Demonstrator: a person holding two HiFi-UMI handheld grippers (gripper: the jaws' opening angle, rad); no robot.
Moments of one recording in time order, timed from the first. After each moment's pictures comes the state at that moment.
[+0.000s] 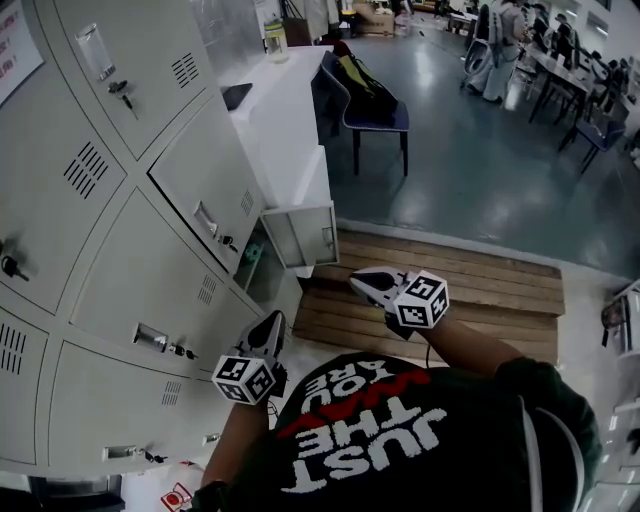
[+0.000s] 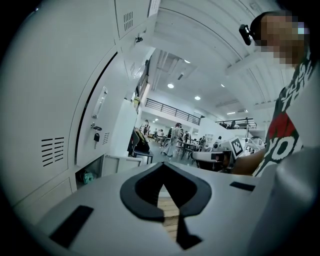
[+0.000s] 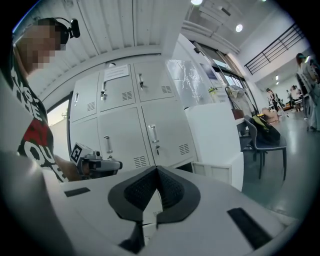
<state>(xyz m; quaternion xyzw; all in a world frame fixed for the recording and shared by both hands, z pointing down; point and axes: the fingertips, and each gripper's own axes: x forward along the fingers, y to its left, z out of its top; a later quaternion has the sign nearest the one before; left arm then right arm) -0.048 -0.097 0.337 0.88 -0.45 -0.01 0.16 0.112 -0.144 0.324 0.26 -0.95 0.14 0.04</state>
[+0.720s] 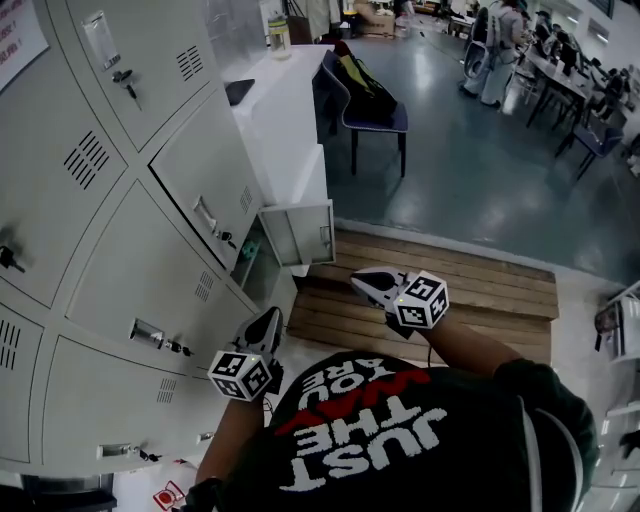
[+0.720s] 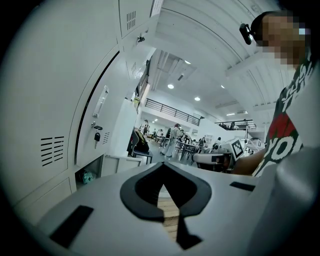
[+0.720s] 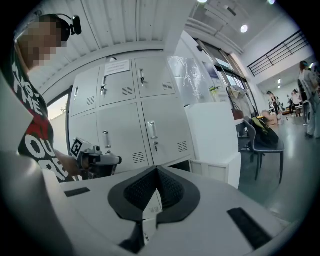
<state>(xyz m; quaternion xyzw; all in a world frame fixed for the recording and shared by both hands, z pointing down) -0.053 -0.102 0.337 0.88 -0.44 -0.01 0.16 0.113 -0.145 0.331 0.27 -0.95 0.12 0.07</state>
